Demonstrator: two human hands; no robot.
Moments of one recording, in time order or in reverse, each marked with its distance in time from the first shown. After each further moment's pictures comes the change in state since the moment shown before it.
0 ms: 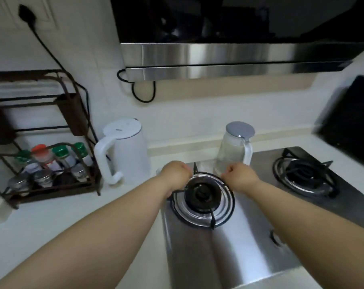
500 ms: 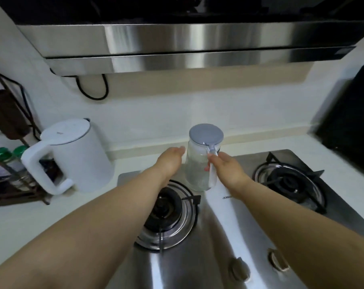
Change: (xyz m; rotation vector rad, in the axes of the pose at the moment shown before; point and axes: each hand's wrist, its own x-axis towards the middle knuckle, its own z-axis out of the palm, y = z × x) left_hand 0.089 0.096 0.108 -0.219 0.060 -0.060; right_hand 0.091 0.093 -0.044 0.696 -0.041 -0.062
